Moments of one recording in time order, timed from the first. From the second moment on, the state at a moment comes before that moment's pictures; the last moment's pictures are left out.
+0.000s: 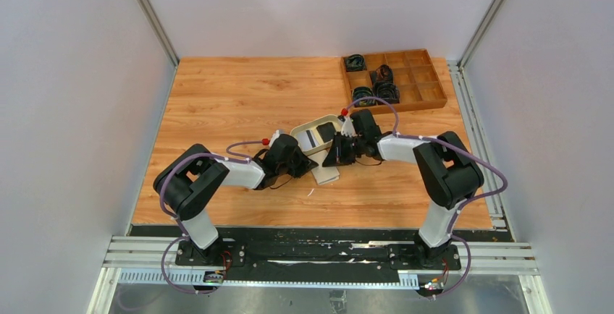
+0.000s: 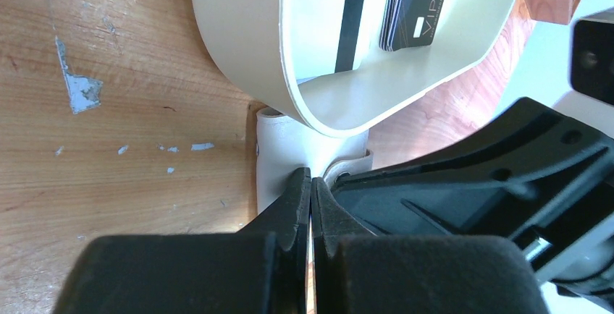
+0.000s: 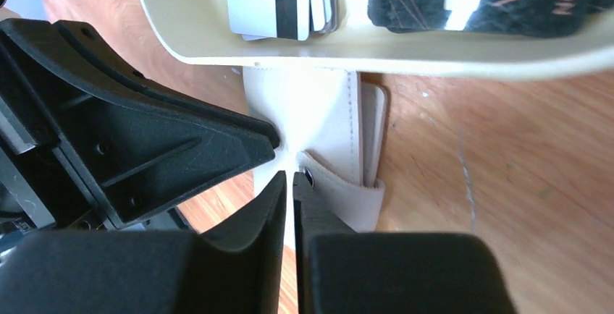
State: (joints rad) left arm -0.71 1.70 0.64 0.38 -0.02 -1.34; right arm 0.48 1.80 0.89 0.05 -0.59 0.53
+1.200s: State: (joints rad) left arm -0.71 1.42 0.76 0.01 -0.14 -0.89; right arm 0.57 1.47 0.91 -0.30 -0.16 0.33
